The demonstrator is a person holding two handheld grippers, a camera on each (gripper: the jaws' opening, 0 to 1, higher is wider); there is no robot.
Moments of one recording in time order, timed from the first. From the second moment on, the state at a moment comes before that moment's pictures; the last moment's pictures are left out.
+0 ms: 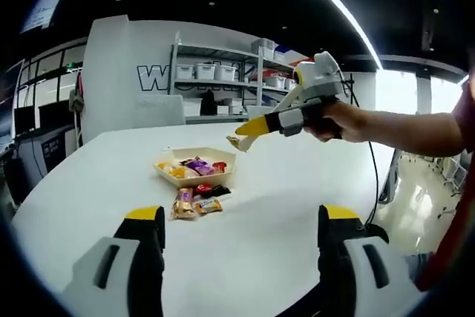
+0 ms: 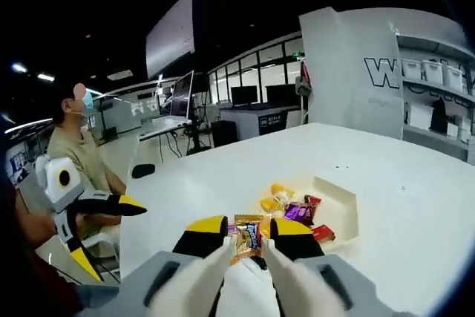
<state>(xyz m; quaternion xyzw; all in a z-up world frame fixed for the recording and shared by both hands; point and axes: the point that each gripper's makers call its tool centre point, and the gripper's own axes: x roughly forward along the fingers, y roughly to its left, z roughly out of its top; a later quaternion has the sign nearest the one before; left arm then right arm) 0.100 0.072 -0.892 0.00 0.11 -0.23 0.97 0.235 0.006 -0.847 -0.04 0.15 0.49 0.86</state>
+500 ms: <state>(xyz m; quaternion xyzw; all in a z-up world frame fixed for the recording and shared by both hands) 0.099 0.074 -0.891 0.00 0.11 -0.22 0.97 0.268 0.007 -0.808 -0.06 0.13 0.48 0.87</state>
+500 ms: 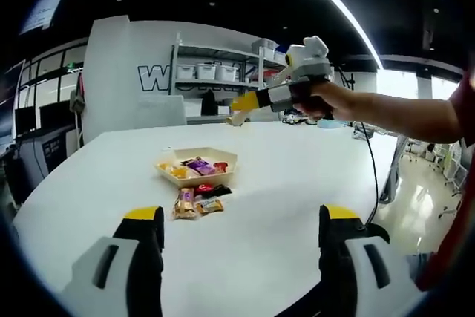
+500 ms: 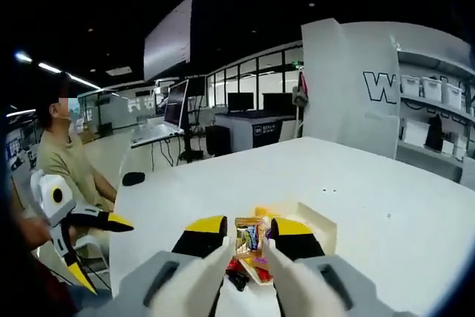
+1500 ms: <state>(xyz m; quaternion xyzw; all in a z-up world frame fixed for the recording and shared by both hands) 0.105 0.083 -0.888 0.02 0.11 -0.21 0.97 0.313 0.014 -0.771 -0.06 0.10 0.46 0.88</state>
